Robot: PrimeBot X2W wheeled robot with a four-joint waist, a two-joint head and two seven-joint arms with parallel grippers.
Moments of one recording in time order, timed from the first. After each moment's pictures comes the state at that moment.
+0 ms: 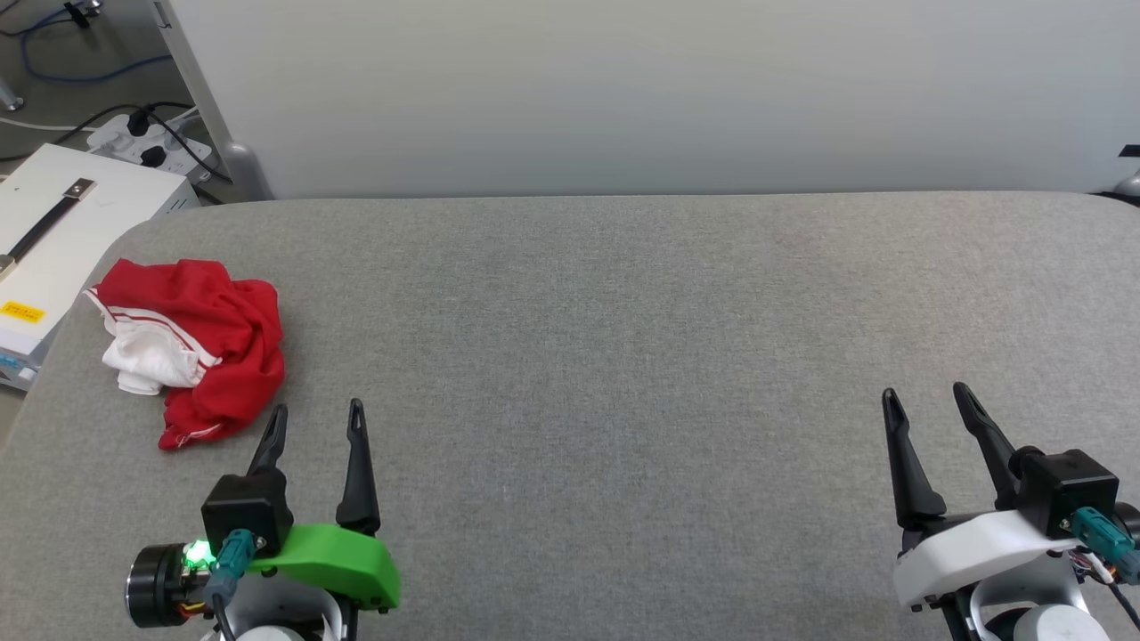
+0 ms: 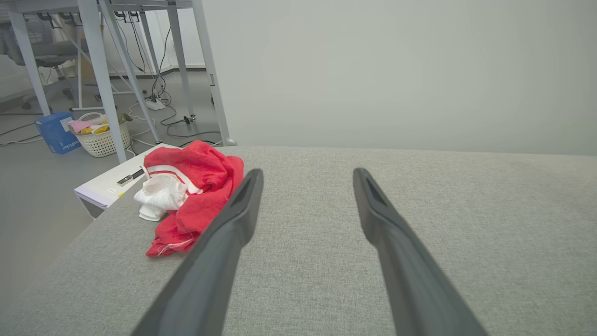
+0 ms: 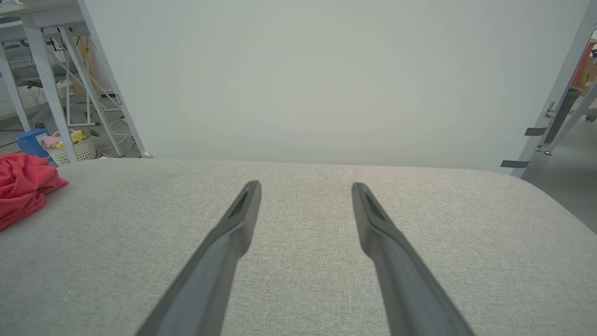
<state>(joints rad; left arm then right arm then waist) 0.02 0.05 0.00 -0.01 -0.07 0.01 -0.10 0.02 -0.05 -0.02 -0.03 0.12 0.13 -0.10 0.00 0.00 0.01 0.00</state>
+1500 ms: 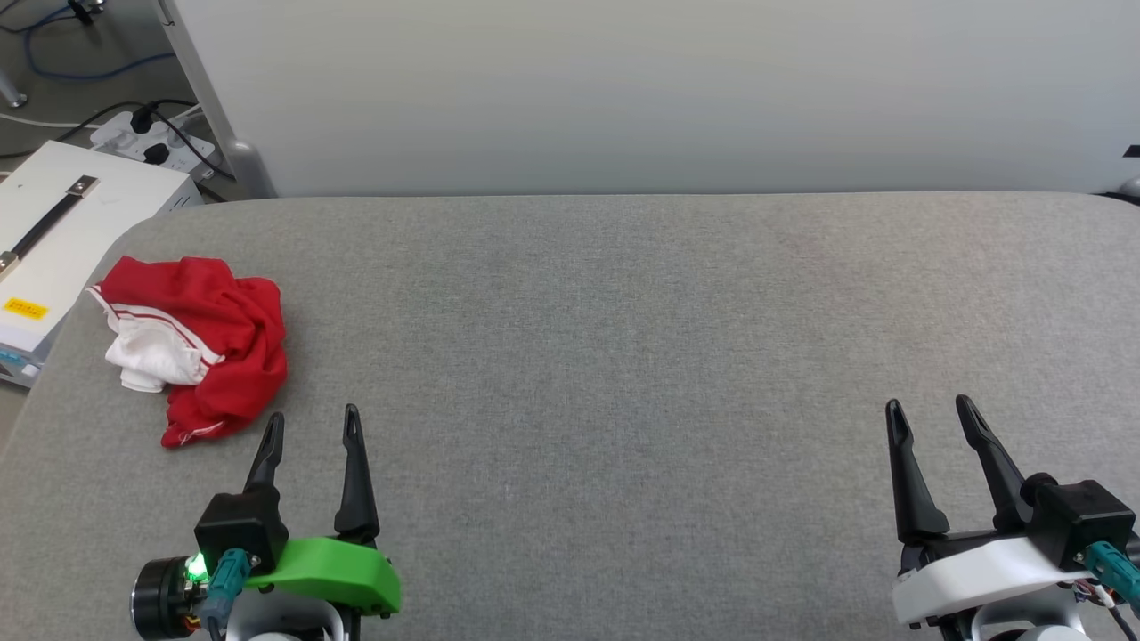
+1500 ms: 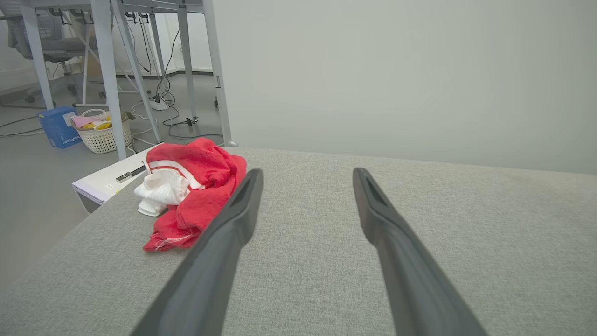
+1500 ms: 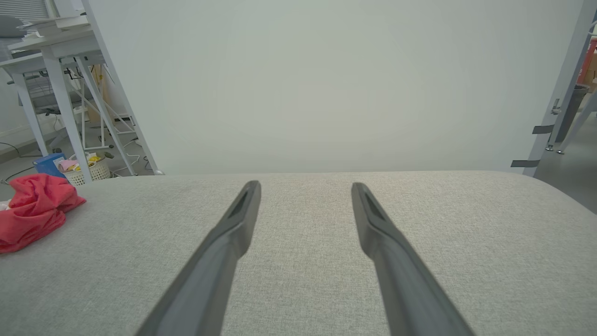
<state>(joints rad) 0.02 0.05 0.00 0.04 -0.12 0.02 -0.19 0.06 -0.05 0.00 -0.03 0.17 0.13 -0.19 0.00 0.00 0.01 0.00</state>
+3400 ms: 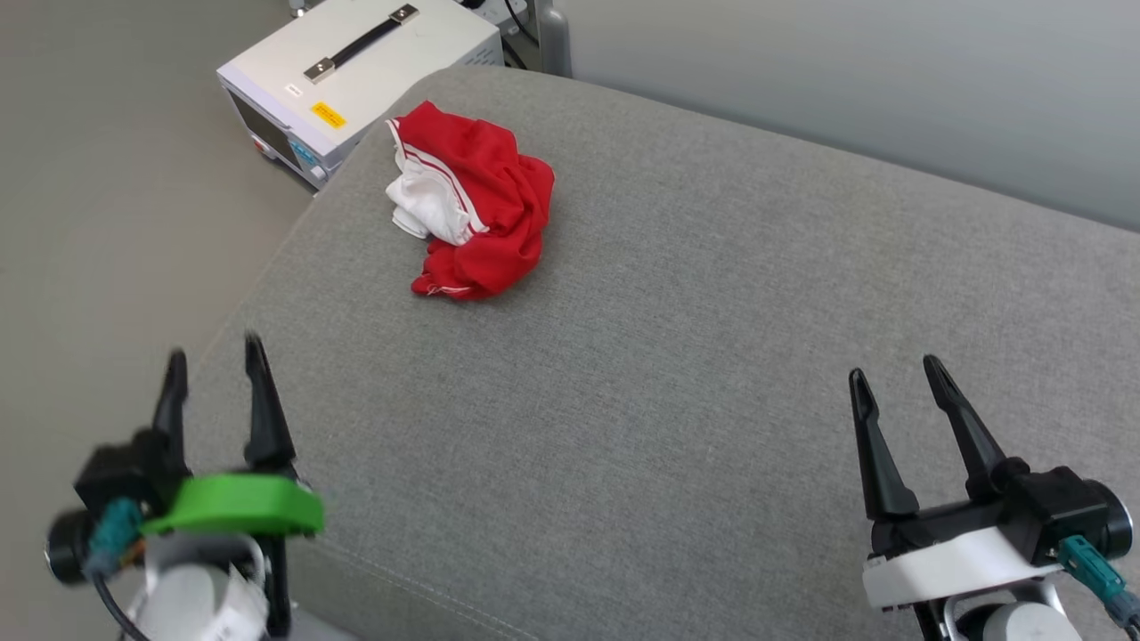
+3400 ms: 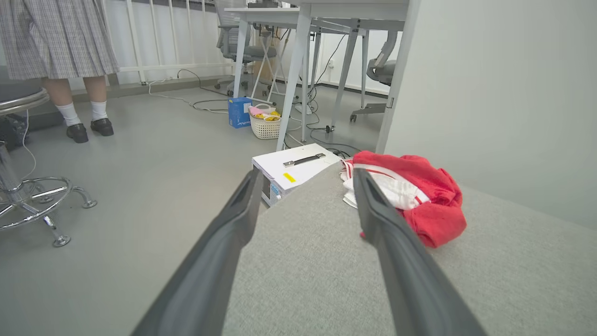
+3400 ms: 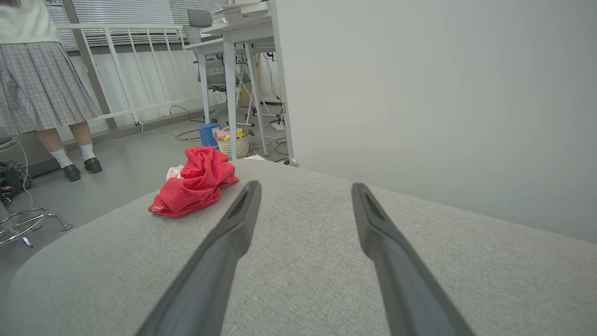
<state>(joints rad) -0.10 0.06 0.15 0.10 -0.19 -0.03 -0.26 0.04 -0.05 0.07 -0.09 0.11 0.13 -0.25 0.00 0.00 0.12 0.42</state>
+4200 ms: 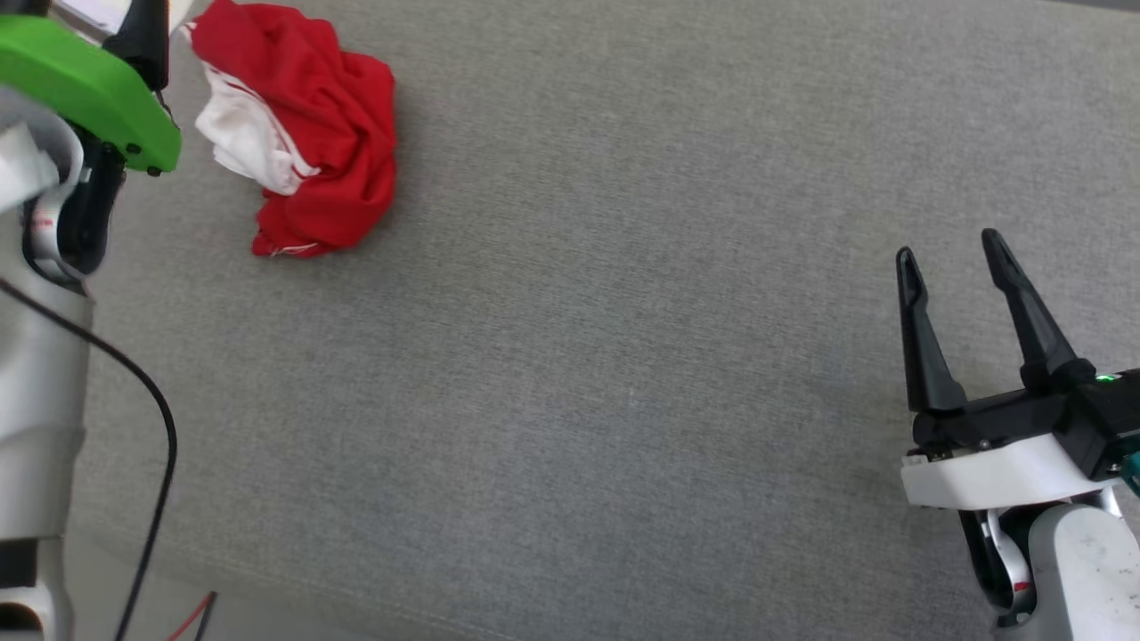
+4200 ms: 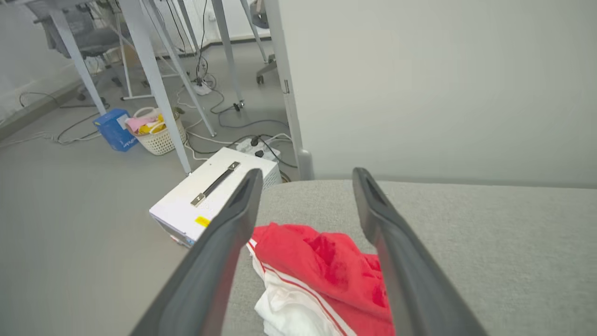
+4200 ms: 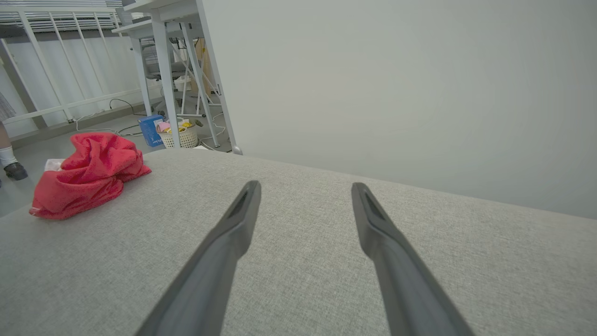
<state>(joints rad) -0.89 0.47 -0.17 0.44 -0.50 -0.13 0.10 -0.14 -0.11 0.04 -0.13 0.09 0.13 -0.25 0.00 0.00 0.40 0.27</state>
